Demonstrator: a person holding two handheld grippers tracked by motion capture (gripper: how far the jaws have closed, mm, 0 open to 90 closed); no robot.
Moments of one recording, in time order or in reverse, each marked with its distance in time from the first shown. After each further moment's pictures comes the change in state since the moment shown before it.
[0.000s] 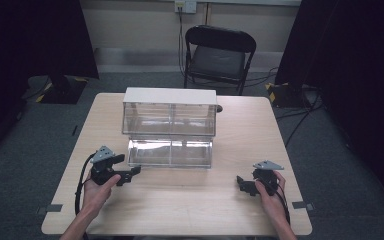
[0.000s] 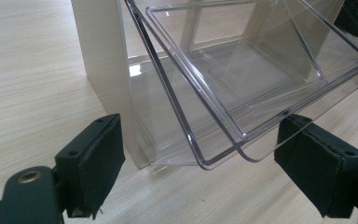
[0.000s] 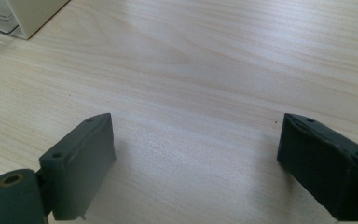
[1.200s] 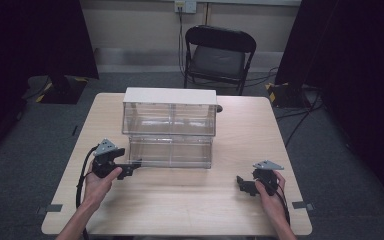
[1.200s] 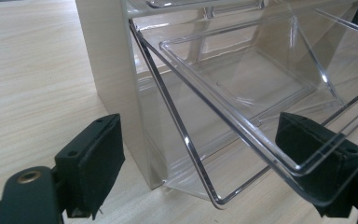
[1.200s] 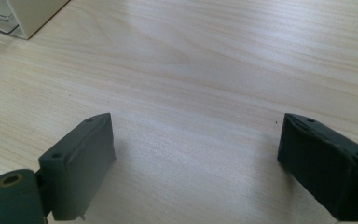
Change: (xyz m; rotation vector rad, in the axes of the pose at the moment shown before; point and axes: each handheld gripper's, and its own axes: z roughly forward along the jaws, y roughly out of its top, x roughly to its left) left arm 0.002 0.018 0.006 0.015 0.034 0.030; right arm 0.000 0.000 0.000 0.000 0.001 -0.002
